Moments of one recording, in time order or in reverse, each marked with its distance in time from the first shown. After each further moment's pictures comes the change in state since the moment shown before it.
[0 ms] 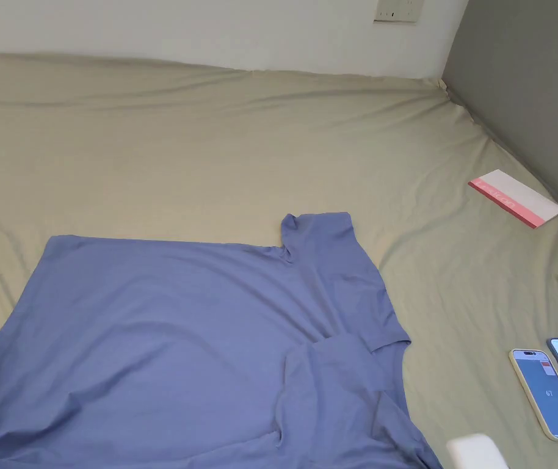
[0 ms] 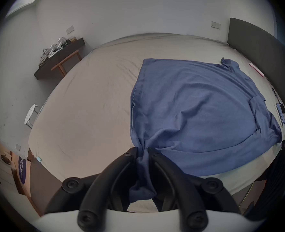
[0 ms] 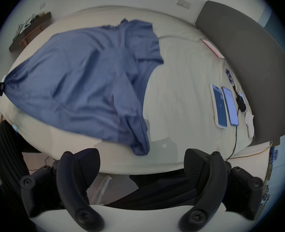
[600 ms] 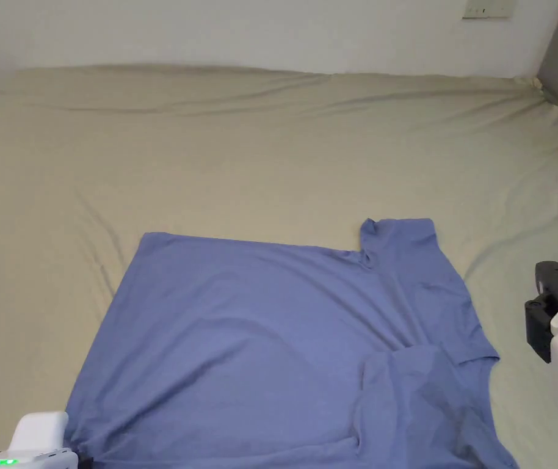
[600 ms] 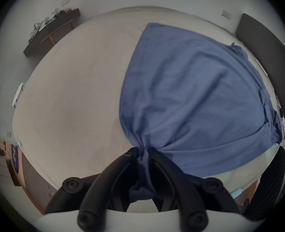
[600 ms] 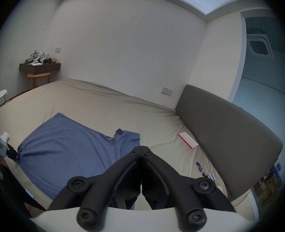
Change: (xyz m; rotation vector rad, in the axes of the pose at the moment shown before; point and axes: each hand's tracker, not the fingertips) left arm -0.018 -0.010 -0.064 -0.159 -0.062 0.049; right arm -0.031 0.119 0.172 0.776 -0.186 0.025
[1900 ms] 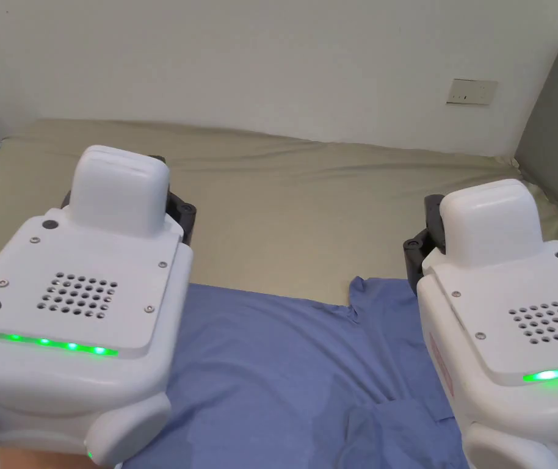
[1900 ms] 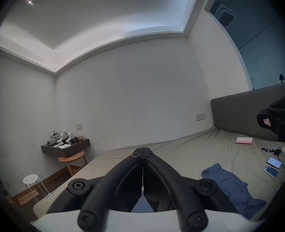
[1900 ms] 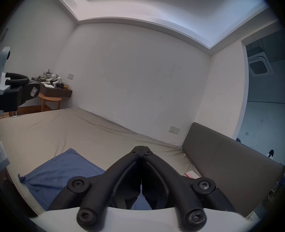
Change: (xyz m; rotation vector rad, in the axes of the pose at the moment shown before) left arm 0.126 0.109 0.281 1.146 0.053 -0.137; right arm -0.064 0.093 0.047 0.343 0.047 0.057
